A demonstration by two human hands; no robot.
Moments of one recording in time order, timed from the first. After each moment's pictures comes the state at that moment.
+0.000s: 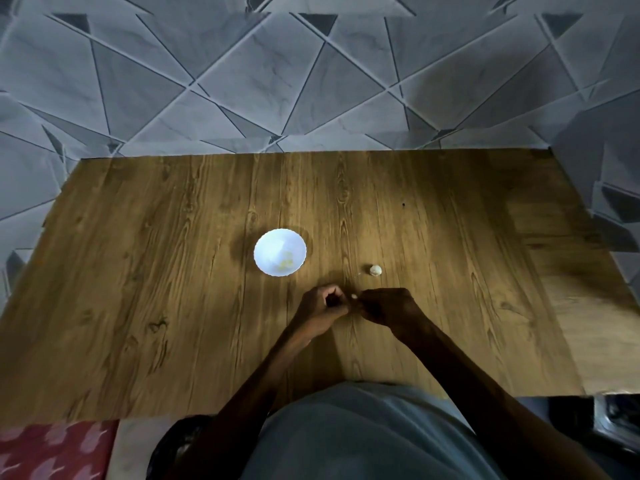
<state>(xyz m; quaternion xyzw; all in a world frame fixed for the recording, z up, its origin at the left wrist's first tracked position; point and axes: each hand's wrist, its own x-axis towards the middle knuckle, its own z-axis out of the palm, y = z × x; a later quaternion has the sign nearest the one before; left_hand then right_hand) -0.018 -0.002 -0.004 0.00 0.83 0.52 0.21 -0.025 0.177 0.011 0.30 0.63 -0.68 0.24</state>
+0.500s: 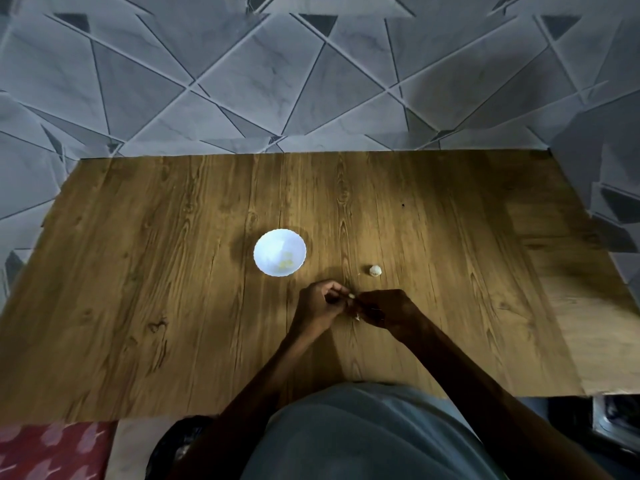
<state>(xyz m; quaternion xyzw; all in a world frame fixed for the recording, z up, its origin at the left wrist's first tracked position) -0.021 0.005 -0.006 -0.02 0.84 0.52 0.13 -0.026 0.173 0.014 0.33 0.58 -0.69 0.28</state>
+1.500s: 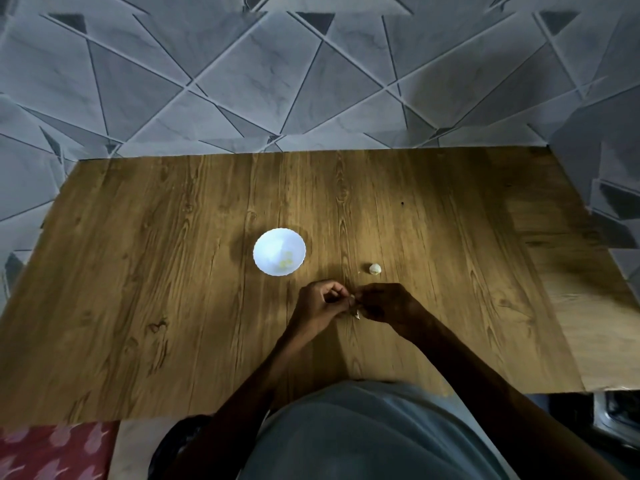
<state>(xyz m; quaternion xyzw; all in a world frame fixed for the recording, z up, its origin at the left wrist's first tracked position) -0.018 0.002 0.000 0.00 0.82 0.56 0.12 -0.023 0.185 0.018 0.17 0.63 -0.70 0.29</state>
